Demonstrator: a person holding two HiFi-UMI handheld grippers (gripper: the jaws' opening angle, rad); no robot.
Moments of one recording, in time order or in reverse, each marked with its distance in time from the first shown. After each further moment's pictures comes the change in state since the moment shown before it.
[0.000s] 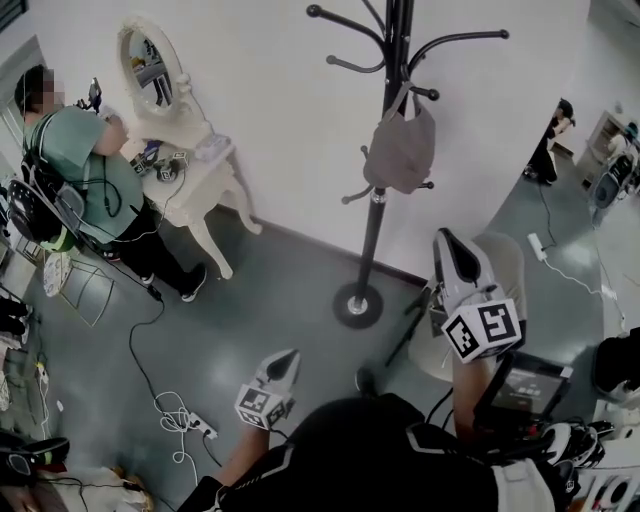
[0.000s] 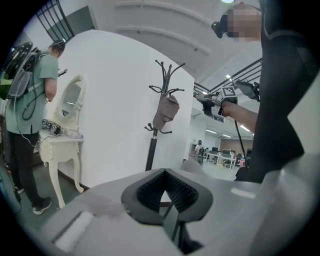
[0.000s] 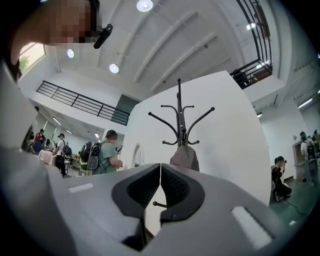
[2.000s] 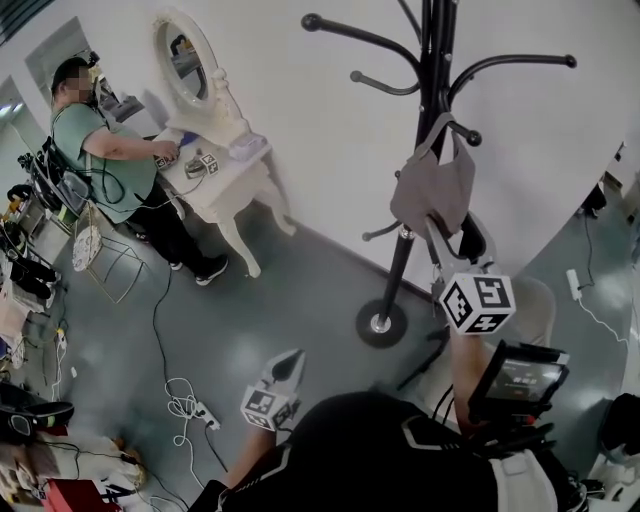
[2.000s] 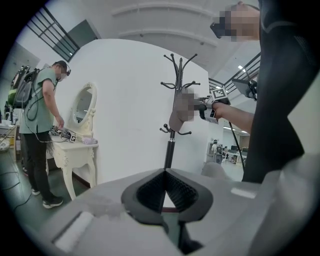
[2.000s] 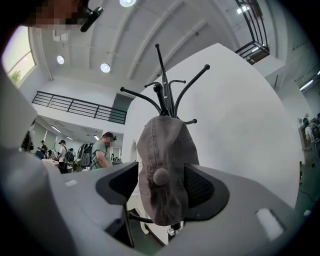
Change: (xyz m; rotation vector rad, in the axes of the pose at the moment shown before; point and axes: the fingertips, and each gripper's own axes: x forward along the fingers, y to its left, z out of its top) left arm 0.068 0.044 0.032 -0.001 -0.006 0.207; right arm 0.158 -0.084 -0.059 0.091 0.056 0.040
